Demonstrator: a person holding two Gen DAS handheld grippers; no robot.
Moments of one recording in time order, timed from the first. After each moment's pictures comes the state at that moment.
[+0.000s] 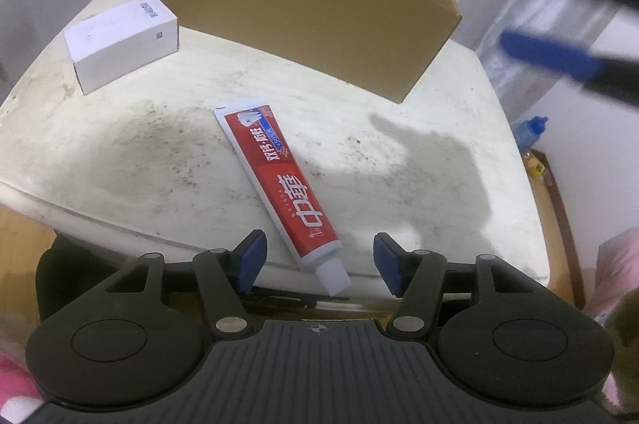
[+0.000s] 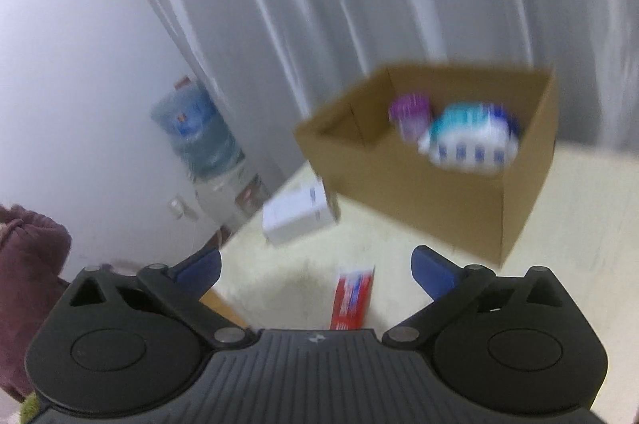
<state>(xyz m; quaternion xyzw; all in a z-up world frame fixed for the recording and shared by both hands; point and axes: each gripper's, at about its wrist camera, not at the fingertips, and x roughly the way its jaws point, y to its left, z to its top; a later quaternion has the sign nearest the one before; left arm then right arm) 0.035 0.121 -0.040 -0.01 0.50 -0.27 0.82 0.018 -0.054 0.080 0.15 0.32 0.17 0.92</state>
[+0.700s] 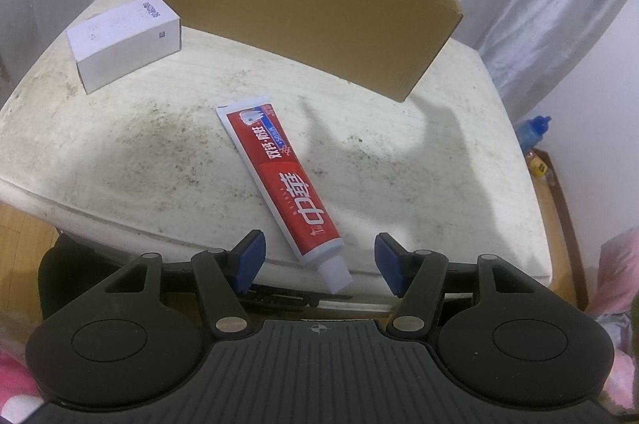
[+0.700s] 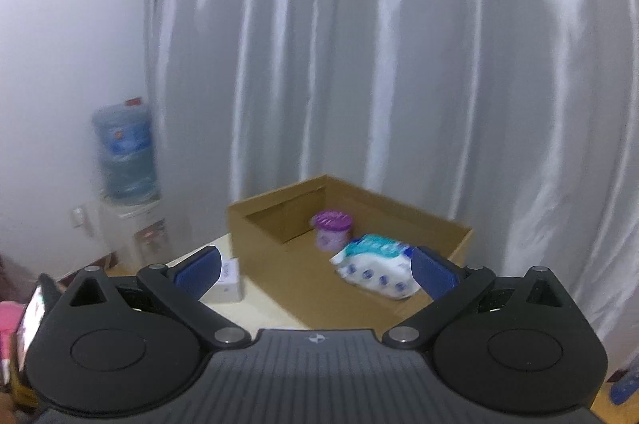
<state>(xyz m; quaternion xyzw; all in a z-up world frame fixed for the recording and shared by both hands) 0.033 0.122 -0.041 -0.01 0.50 -0.27 0.82 -0.009 -0.033 0.117 -0.03 0.19 0.05 0.98</state>
